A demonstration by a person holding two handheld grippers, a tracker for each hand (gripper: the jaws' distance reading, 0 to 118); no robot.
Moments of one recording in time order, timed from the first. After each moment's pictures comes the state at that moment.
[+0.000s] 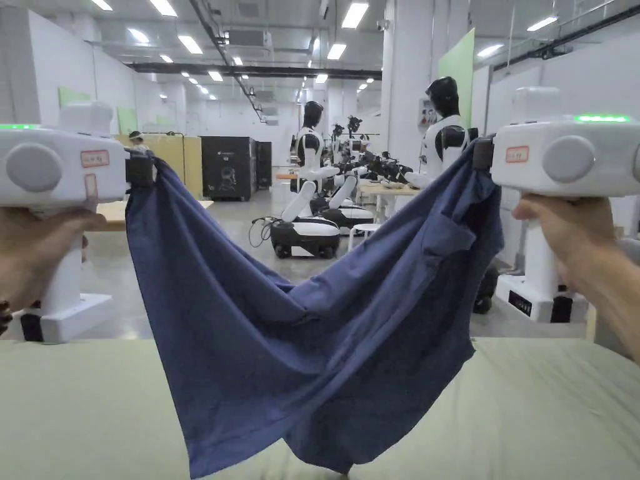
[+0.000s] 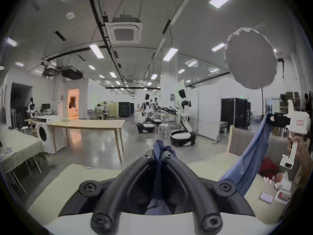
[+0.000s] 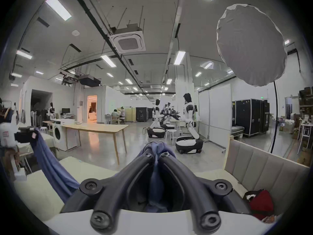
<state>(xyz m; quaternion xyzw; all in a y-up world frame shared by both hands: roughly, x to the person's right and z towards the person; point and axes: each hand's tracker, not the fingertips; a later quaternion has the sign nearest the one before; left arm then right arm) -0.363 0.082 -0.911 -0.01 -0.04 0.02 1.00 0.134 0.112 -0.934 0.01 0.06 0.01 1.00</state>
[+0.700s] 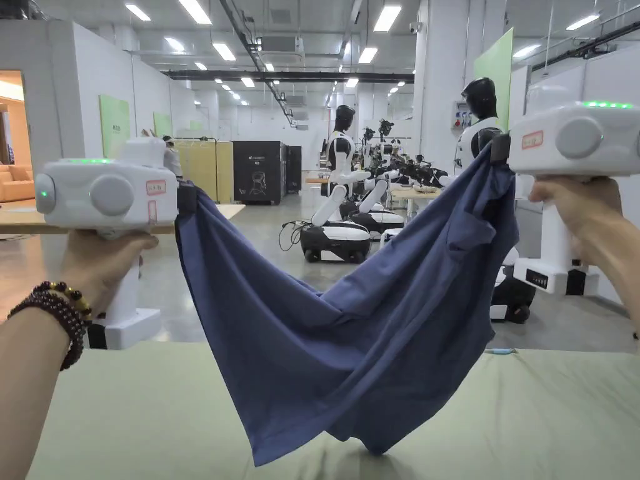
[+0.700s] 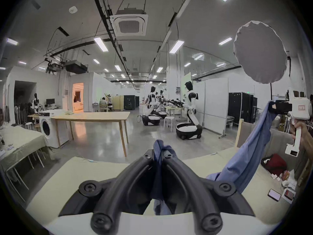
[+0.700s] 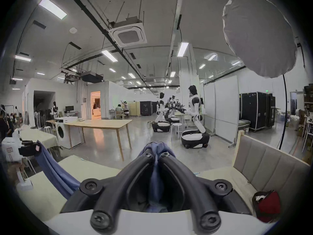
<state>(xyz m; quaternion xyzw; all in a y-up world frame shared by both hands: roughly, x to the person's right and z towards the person) -0.373 0.027 -0.968 -0.05 -0.02 0.01 1.00 0.125 0.097 -1.010 -0.03 0.09 0.00 1.00</state>
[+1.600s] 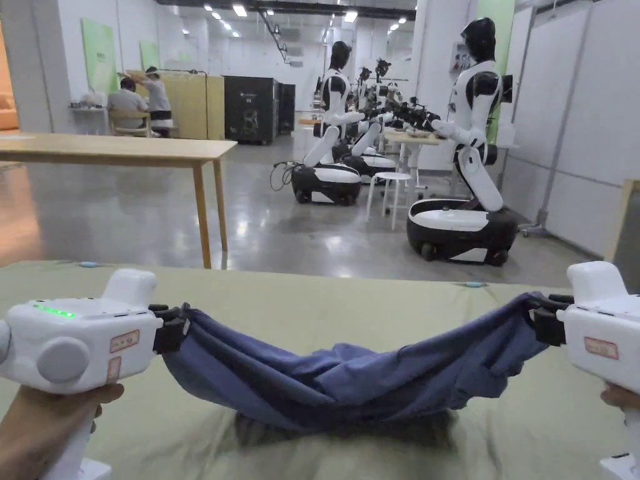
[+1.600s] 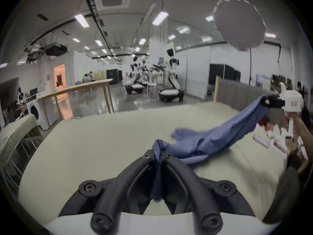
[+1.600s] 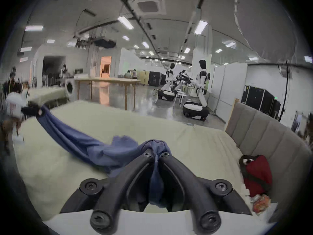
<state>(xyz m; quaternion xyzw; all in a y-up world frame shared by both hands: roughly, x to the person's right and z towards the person) -0.349 -0.181 -0.784 -0.20 -0.11 -0.02 0.97 0.209 -0.135 -0.806 -0.16 0.13 0.12 0.97</state>
